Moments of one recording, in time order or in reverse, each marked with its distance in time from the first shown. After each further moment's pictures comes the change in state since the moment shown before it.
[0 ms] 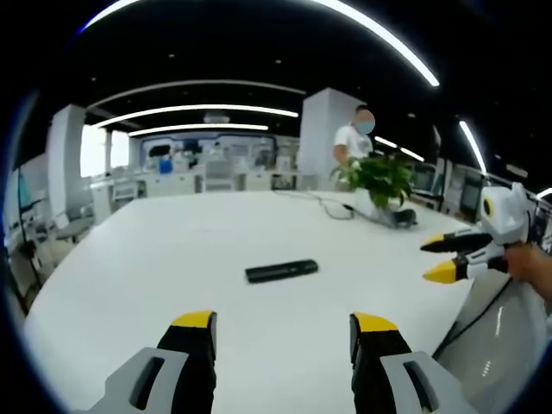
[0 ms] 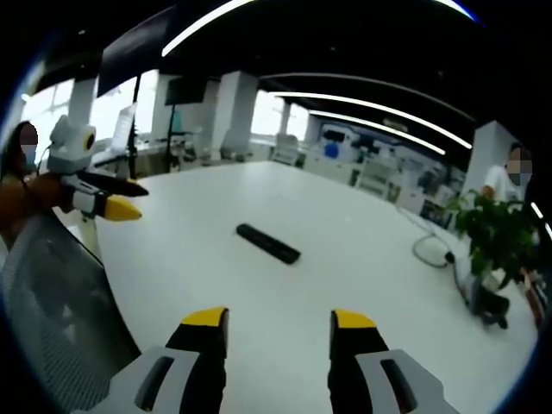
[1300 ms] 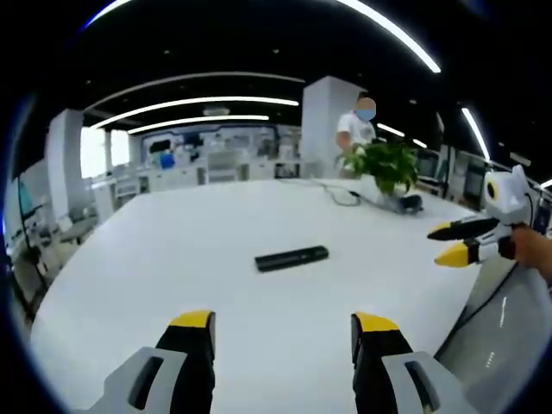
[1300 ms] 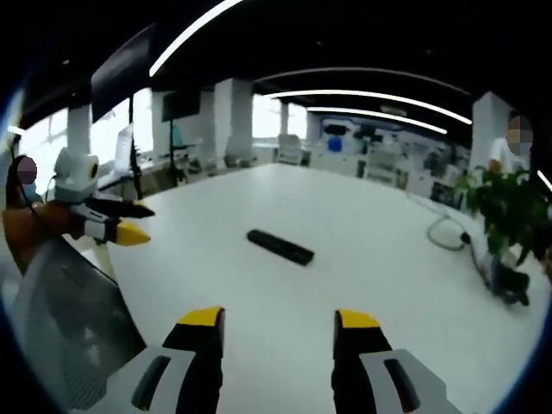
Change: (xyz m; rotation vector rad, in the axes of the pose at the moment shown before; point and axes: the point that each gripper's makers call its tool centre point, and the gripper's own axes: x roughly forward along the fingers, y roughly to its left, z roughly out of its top) left arm 0.005 0.014 -0.009 0.016 0.059 0.017; right arm 0.007 0.008 0.006 0.122 -0.016 0.086
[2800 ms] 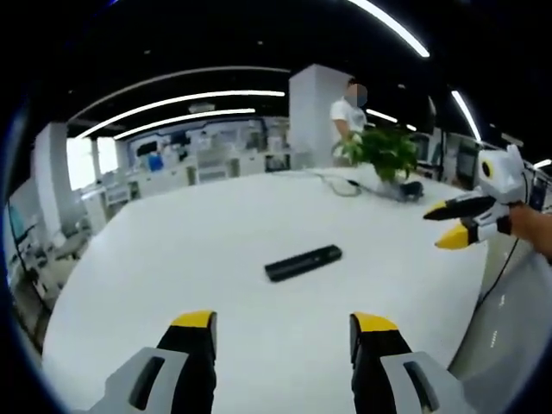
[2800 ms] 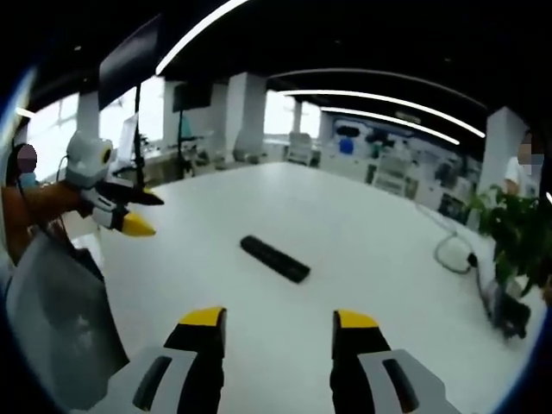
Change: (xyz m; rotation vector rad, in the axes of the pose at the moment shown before) left arm 0.035 0.027 0.013 0.104 0.057 -0.033; right arm 0.034 -0.018 0.021 -0.086 0.030 0.021
